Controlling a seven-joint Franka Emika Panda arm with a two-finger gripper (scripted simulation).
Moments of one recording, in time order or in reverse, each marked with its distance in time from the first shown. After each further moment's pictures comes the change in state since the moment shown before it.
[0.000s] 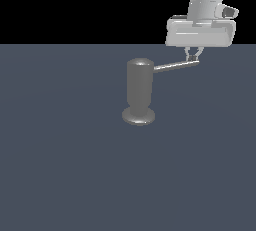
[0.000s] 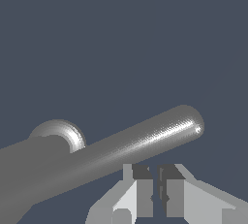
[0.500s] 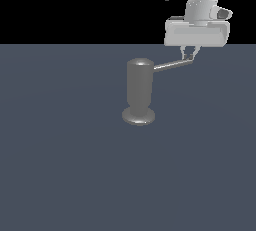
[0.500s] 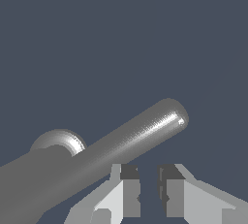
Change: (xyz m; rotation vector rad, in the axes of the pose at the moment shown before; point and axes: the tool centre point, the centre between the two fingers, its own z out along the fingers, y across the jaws) arm 0.023 -0.005 0.000 0.002 -0.002 -0.001
